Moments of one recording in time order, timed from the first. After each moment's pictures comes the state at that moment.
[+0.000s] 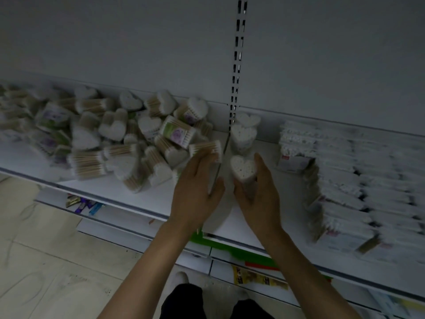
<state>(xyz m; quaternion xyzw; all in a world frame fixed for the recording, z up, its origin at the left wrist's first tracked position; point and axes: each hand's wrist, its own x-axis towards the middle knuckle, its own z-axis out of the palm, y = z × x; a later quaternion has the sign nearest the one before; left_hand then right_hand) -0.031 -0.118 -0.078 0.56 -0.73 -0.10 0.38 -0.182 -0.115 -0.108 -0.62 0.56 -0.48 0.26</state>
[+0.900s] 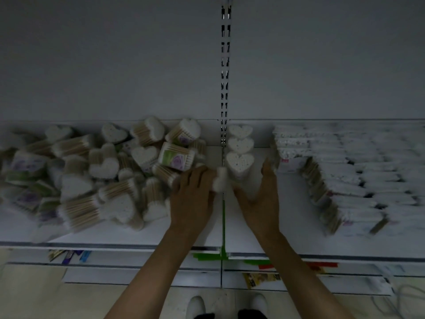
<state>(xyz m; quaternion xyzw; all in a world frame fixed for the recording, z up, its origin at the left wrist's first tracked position) 0.016 -0.167 -0.096 0.52 -0.82 0.00 0.24 -0.139 -0.134 -0.110 -0.48 0.66 -0.53 0.22</state>
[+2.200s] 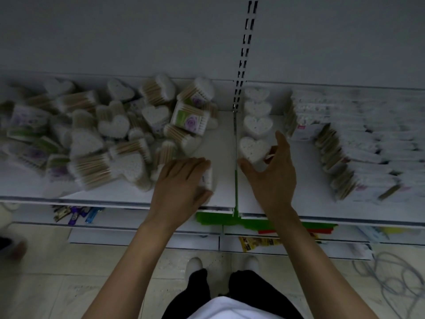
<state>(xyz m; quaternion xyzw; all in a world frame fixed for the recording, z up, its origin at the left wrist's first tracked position) 0.085 -0.122 -0.095 0.44 -0.87 0.02 0.24 -0.118 -0.105 -0.089 -0.50 0.74 -0.43 0.12</state>
